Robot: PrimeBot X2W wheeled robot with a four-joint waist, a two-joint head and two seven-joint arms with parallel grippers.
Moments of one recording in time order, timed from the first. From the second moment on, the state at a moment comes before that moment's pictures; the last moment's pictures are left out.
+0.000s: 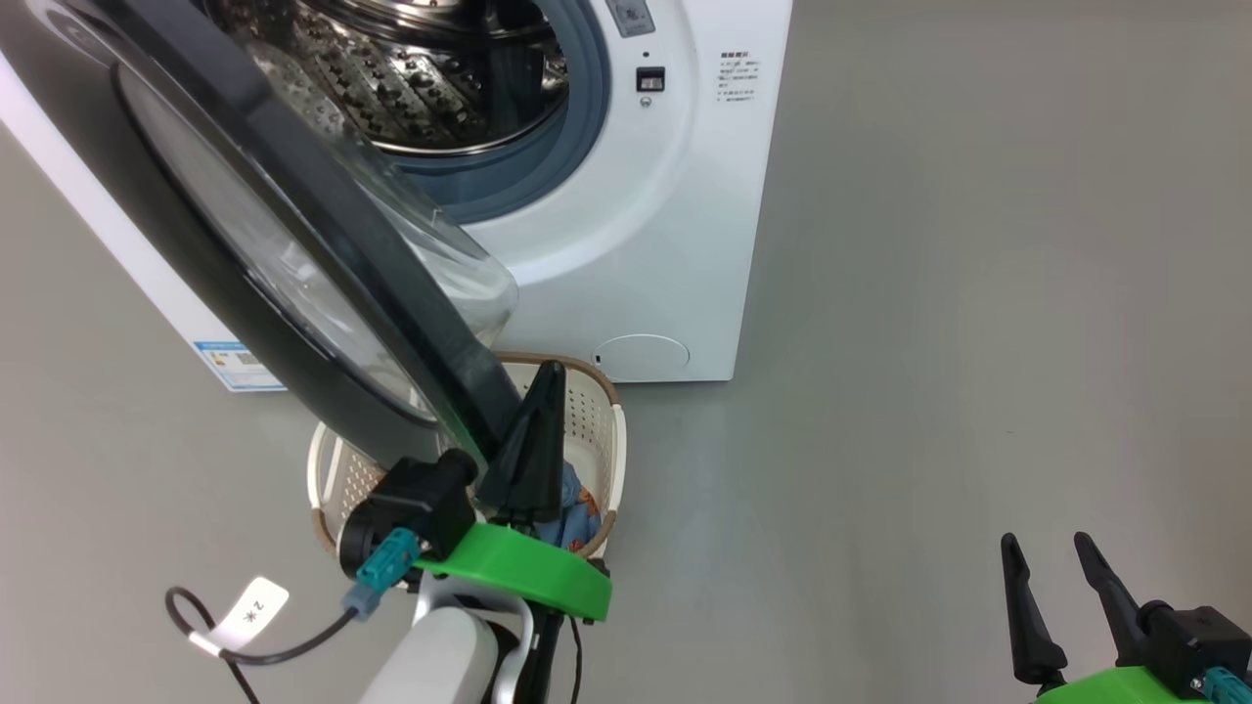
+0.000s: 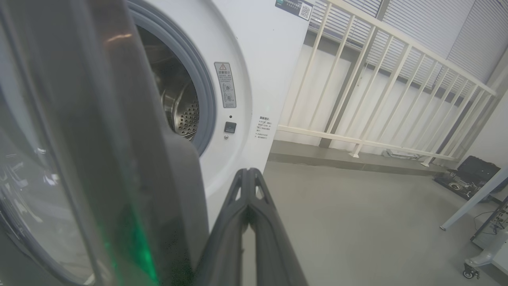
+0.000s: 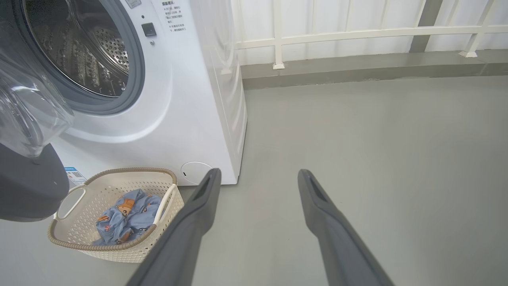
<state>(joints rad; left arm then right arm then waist) -0.39 0.03 -0.52 0.31 -0.52 0.21 -0.25 0.10 -0.04 -0.10 0.17 0.18 0.13 -0.18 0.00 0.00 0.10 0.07</state>
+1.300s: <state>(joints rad) -0.22 0.03 -0.46 0.13 -0.45 0.24 -0.26 0.09 -0.04 -0.12 0.19 0.18 0.13 -0.17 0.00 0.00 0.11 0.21</state>
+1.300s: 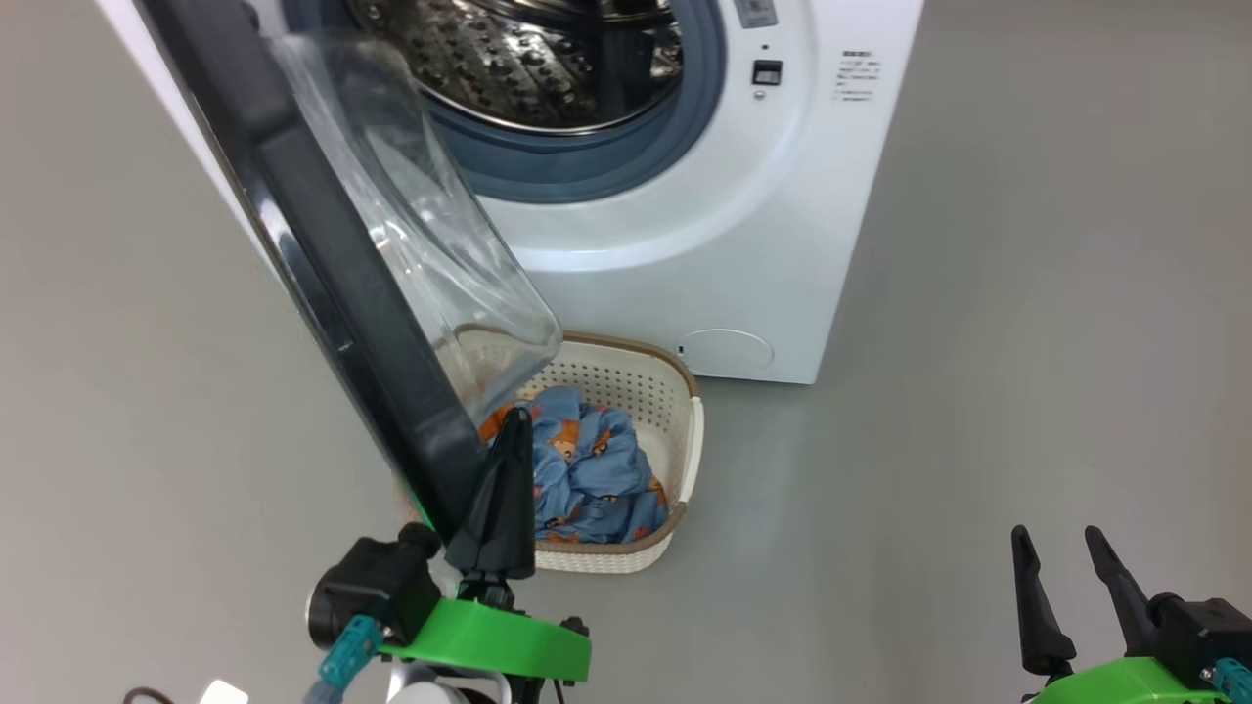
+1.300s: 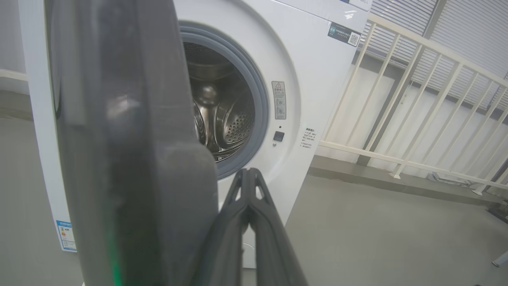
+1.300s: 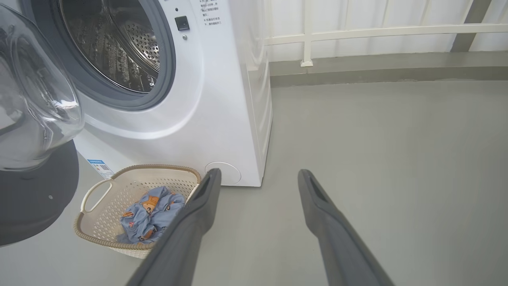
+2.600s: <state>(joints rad) -0.12 0.12 -0.21 0.10 -0.49 0.35 -0.26 0.09 -0.04 -0.13 0.16 0.17 0.13 -0.15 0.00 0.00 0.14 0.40</state>
